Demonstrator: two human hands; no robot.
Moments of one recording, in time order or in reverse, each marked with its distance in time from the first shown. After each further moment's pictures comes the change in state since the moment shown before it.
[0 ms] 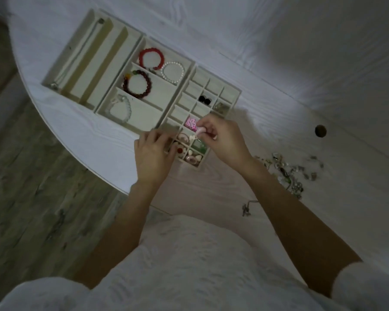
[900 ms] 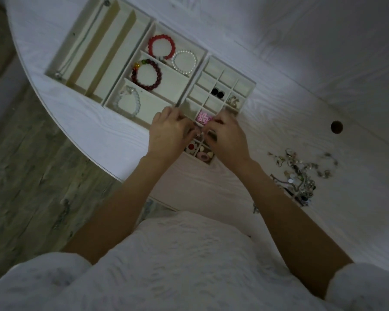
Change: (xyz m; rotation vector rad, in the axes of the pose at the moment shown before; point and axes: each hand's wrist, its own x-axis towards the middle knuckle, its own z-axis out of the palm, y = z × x) left_hand 0.044 0.002 -0.004 0.141 -0.160 0.252; right_hand 0.007 0.009 0.038 -0.392 0.025 -0.026
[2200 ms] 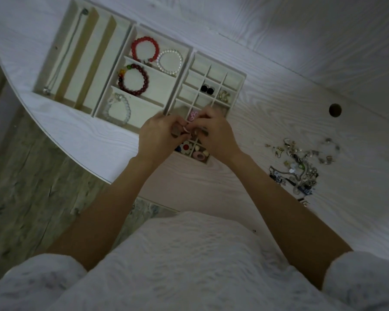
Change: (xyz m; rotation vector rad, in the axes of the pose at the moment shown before) left_hand 0.005 -0.011 0.003 -0.307 -0.047 -0.058; right_hand 0.008 0.002 0.016 0.316 0.108 0.007
